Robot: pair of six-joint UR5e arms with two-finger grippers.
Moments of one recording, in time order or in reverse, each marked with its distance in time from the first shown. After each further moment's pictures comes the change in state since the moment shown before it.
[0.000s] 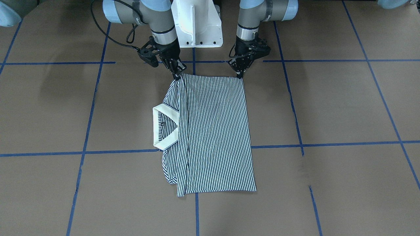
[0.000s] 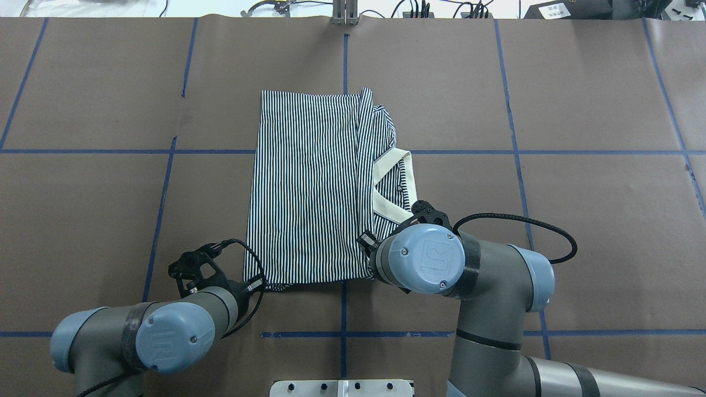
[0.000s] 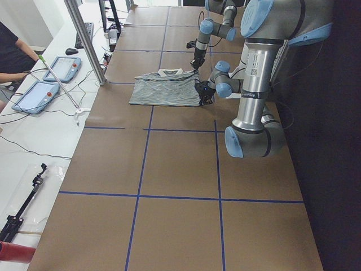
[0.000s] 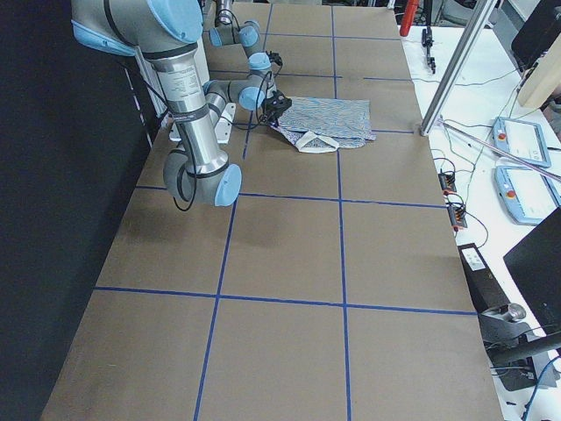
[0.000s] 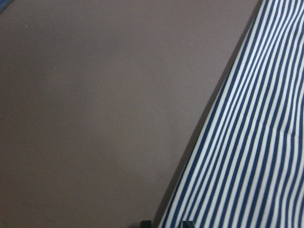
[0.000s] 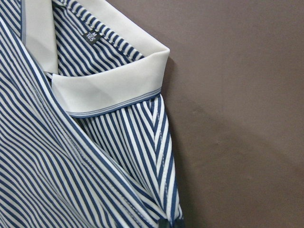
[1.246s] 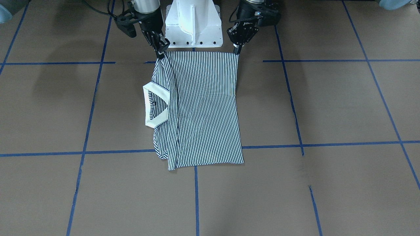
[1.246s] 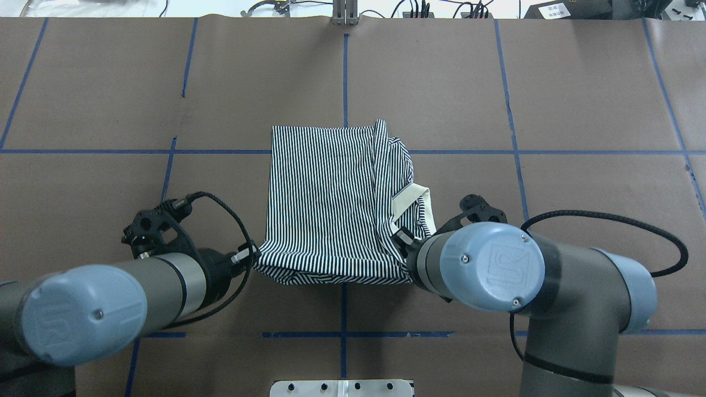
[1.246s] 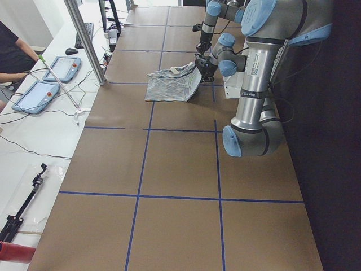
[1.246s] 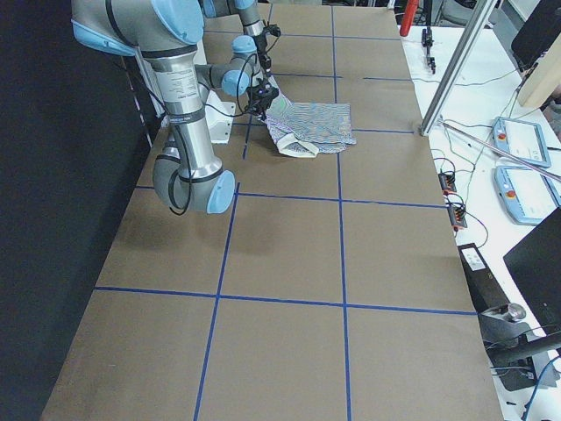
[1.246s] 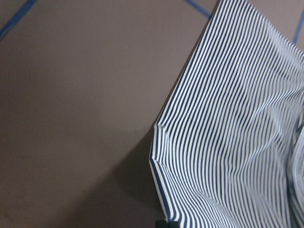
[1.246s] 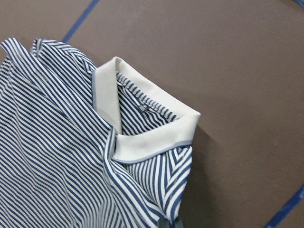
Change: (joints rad) left arm -0.118 -0.052 -0.317 0.211 -0.090 0.048; right arm 0.027 -0.046 0.301 -0.293 -0.026 0.026
